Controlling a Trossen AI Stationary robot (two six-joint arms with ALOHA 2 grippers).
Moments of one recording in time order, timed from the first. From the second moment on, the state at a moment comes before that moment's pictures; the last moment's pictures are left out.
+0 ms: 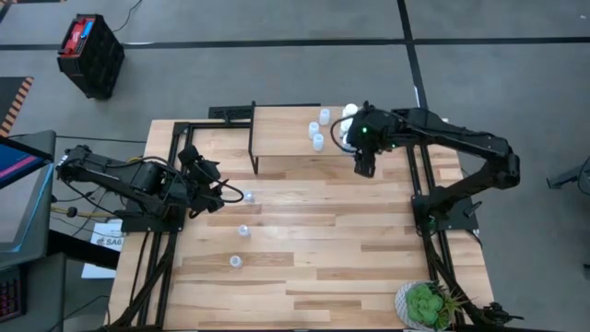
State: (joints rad) left arm -0.29 0.98 1.04 -1.13 -0.78 -0.47; right arm -0.30 1.37 1.48 -1.17 0.18 -0.10
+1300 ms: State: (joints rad) left arm -0.29 0.98 1.04 -1.13 -0.79 -0.47; right arm -0.34 1.43 1.35 -1.07 0.21 -0.11
